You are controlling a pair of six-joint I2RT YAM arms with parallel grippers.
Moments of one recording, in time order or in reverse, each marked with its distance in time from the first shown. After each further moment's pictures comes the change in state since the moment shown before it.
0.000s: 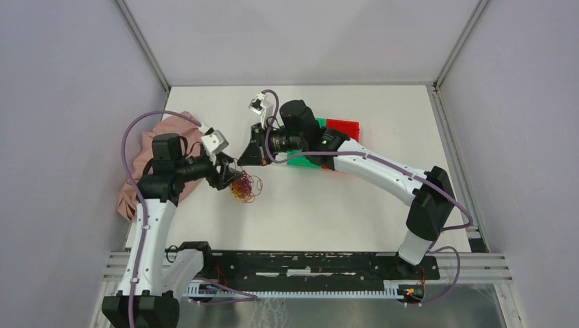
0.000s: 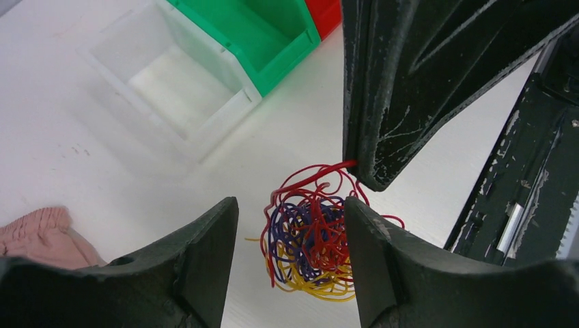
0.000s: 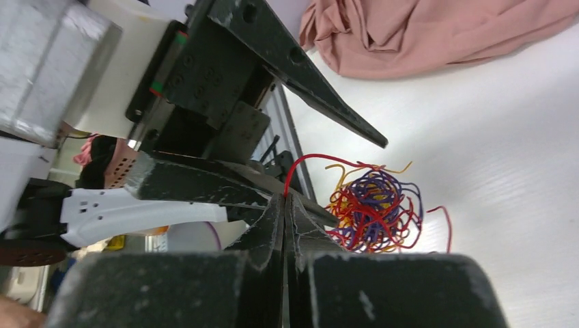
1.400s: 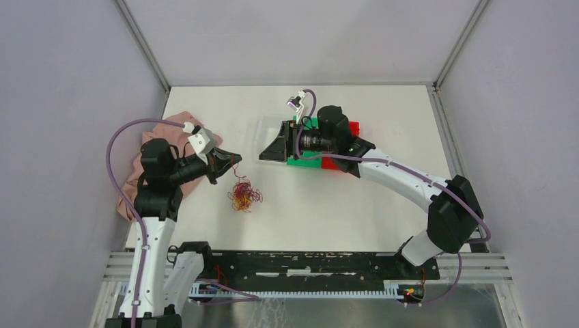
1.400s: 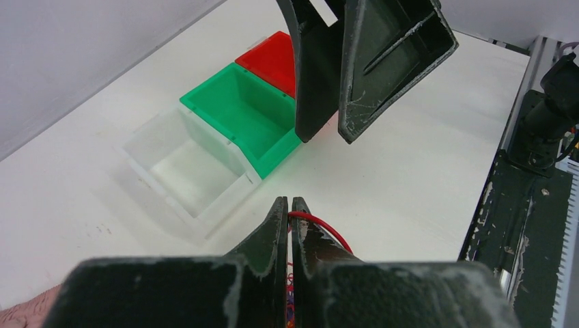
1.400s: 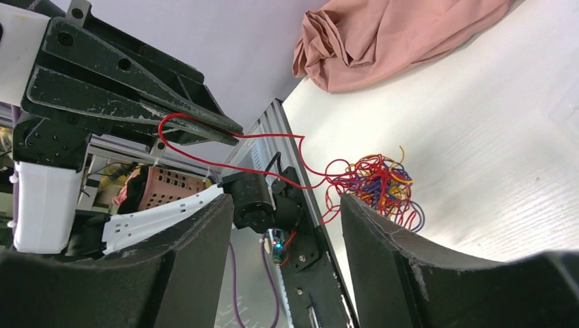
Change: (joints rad) left arm 0.000 -0.157 -0.082 0.352 0.108 -0.304; right arm -0.163 -0.176 -0.363 0.315 -0.089 0.210
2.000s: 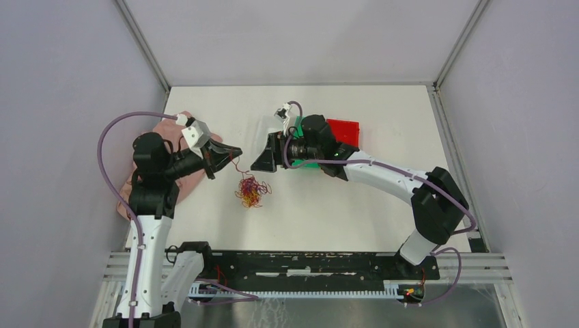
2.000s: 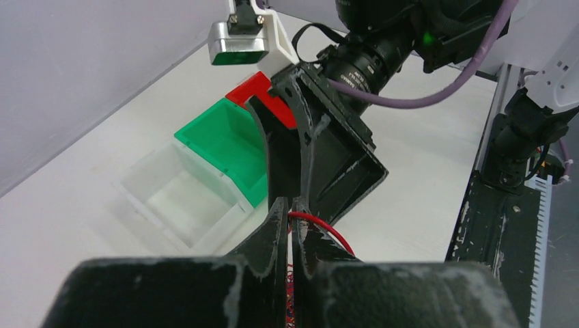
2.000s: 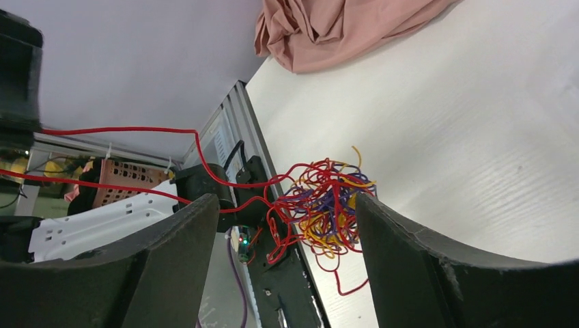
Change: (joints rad) left arm -0.003 0.030 0.093 0.032 0.053 -0.074; right arm 0.050 0.089 -0.003 -0.003 0.084 -0.088
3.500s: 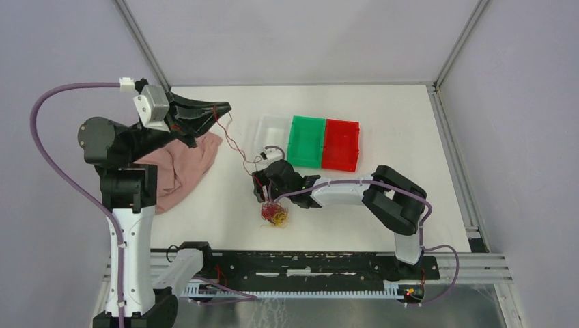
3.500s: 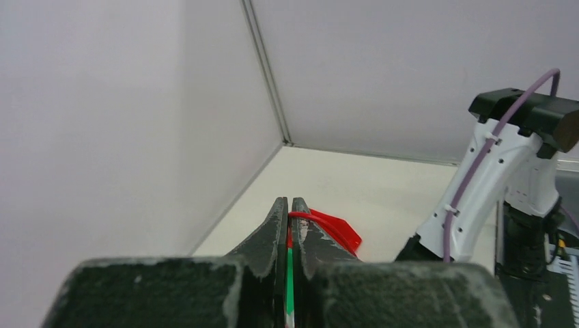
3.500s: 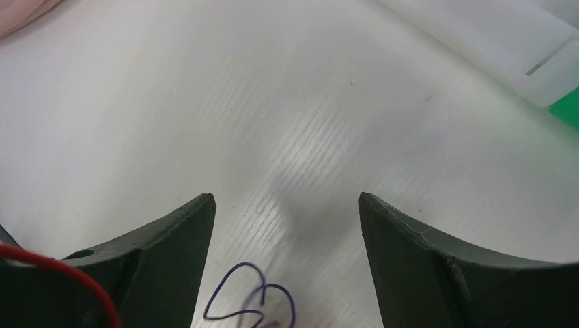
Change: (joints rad) left arm -0.016 0.137 0.416 0.314 0.044 -0.330; right arm 0.261 0.269 -0.060 -0.020 0.762 -0.147
